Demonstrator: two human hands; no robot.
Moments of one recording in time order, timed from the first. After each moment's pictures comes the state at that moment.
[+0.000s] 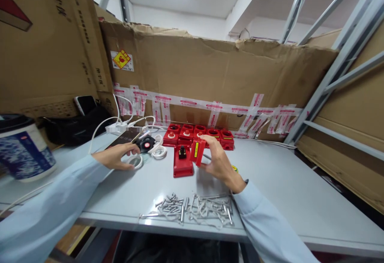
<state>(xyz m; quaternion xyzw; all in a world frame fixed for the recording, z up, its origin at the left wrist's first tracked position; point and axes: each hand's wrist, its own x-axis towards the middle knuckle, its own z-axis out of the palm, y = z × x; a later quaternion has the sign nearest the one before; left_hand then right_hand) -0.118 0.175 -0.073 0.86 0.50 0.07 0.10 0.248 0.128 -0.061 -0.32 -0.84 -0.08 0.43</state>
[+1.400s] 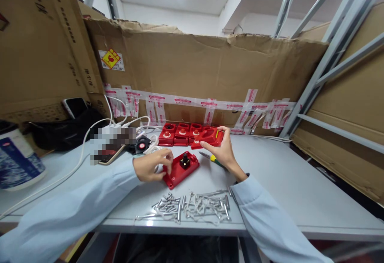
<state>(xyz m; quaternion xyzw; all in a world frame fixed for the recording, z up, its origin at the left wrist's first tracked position) -0.003 0.158 -0.074 0.96 0.21 0.15 0.10 0.266 0.141 -0.057 -0.49 -0.62 0.17 0.58</state>
